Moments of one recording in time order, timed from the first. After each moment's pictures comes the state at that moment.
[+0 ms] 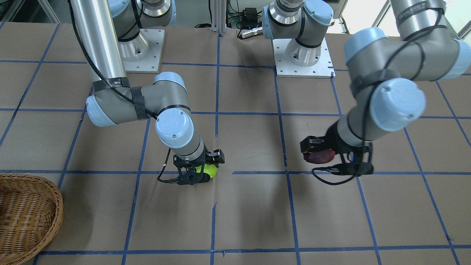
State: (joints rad) left arm -1.53 -1.88 -1.54 -1.48 1.56 -0.02; right arm 1.83 -1.04 1.70 -2.18 -1.40 0.19
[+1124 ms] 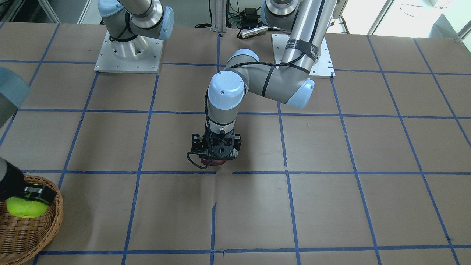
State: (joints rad) left arm -1.97 -2.03 -1.77 -0.81 1.50 -0.47; right arm 1.29 -1.07 1.36 -1.89 -1.67 -0.15
